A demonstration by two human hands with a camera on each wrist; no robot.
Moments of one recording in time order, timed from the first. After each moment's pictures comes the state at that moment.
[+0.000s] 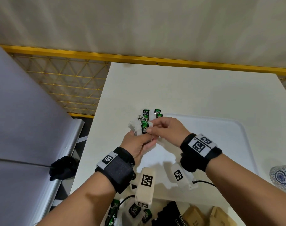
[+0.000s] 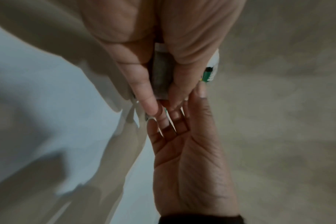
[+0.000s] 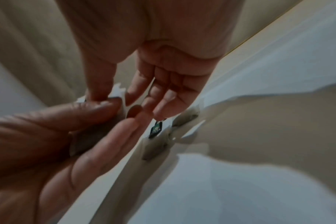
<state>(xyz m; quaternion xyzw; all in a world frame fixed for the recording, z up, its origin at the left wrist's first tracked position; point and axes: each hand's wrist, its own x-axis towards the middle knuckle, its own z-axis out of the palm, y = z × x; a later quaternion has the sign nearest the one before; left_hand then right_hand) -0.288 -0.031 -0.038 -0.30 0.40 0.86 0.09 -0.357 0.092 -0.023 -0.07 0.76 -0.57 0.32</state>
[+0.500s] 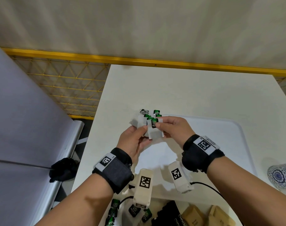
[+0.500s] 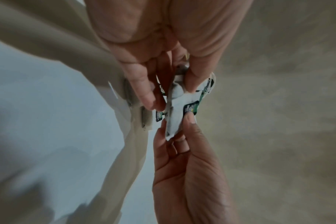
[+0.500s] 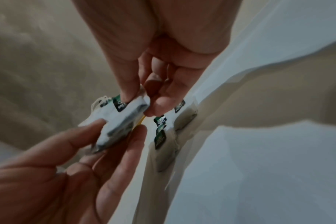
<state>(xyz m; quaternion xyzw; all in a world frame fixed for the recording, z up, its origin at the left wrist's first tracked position) -0.288 -0.035 -0.027 -0.30 0.42 0.86 0.04 -0.357 0.102 -0.020 0.03 0.71 -0.65 0.26</state>
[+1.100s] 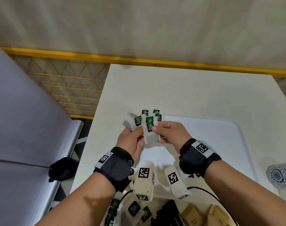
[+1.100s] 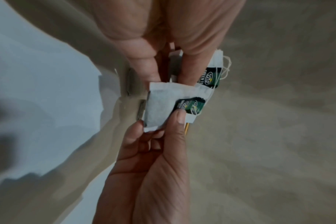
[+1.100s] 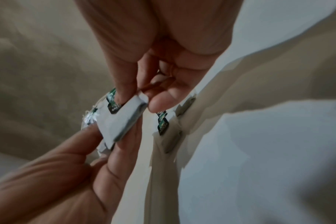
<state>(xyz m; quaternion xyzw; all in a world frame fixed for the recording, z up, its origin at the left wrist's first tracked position) -0.290 -0.036 -0.029 -0.30 0.33 0.89 0.02 -0.346 0.098 -0.027 0.06 0.68 -0.67 0.30</state>
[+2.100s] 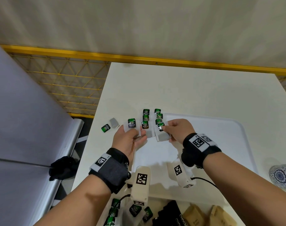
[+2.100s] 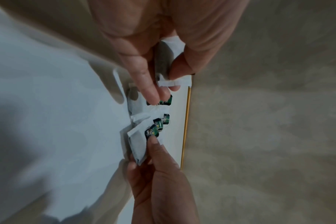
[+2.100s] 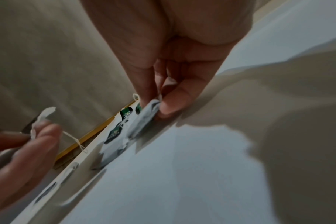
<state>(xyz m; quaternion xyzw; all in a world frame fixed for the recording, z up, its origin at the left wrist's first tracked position) -0.285 -0.049 -0.032 -0.33 0.42 0.85 0.00 -0.372 0.110 -0.044 0.07 0.84 -0.47 0.25</state>
